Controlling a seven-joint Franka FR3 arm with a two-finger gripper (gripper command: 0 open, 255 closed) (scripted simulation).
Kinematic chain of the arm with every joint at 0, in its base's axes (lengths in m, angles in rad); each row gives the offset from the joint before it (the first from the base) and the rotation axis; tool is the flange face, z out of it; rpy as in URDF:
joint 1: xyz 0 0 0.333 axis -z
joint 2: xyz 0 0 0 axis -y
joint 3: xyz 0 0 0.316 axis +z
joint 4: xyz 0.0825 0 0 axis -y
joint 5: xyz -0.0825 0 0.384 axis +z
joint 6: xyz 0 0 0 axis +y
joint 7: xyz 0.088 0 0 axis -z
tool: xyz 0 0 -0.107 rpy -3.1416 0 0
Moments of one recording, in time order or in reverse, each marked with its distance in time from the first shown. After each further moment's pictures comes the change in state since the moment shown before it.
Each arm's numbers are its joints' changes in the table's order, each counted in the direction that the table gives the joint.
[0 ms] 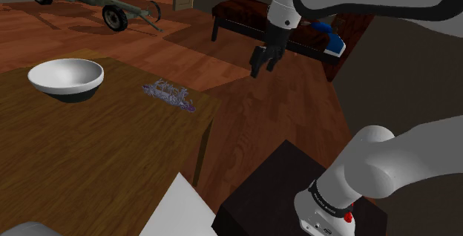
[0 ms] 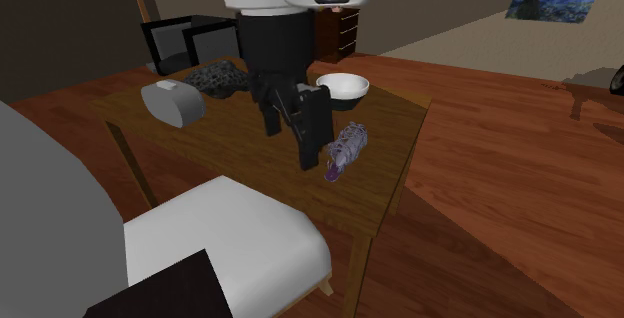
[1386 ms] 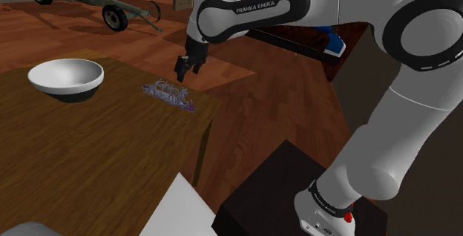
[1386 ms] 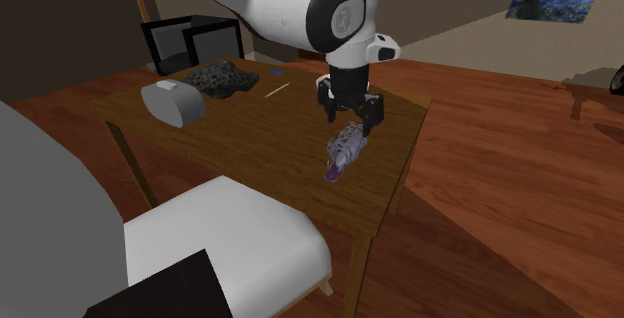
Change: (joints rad) arm -0.090 -0.693 0.073 0.402 0.014 -0.427 -0.131
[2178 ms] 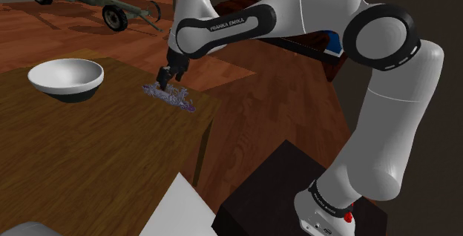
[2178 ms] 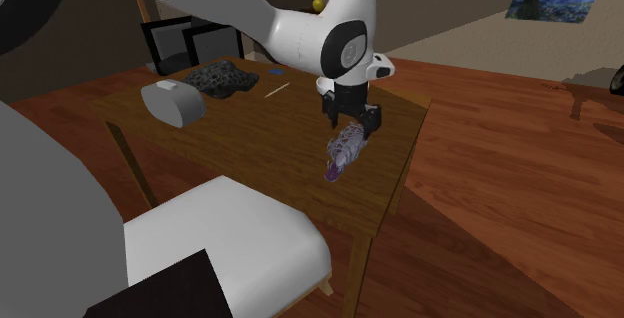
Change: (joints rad) arm -0.029 -0.202 0.018 0.131 -0.023 -0.100 -0.017
